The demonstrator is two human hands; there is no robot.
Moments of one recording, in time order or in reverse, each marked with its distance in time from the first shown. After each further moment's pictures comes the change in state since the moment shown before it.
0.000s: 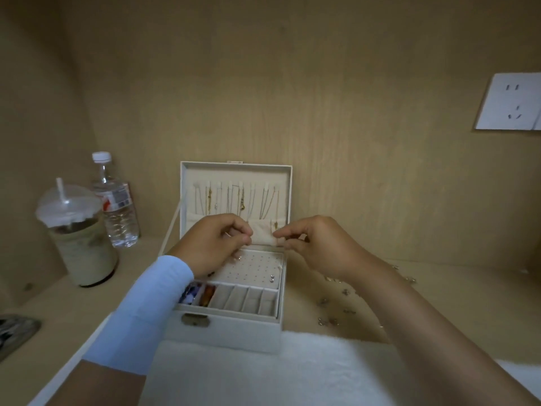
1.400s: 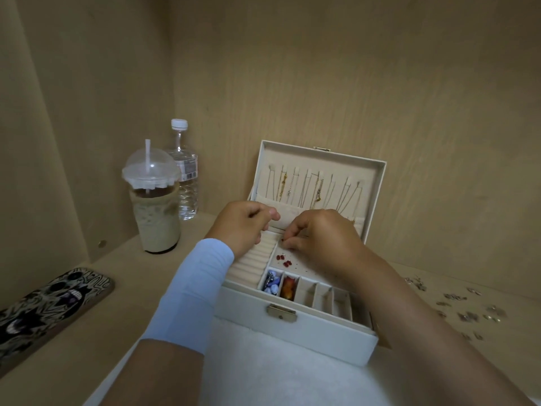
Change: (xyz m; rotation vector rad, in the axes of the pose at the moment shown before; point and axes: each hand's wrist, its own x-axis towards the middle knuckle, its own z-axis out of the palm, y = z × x) left_hand -0.001 -0.068 -0.051 -0.221 0.215 -0.145; right_hand 0.065 -0.060 0.098 -0.304 0.004 -0.111
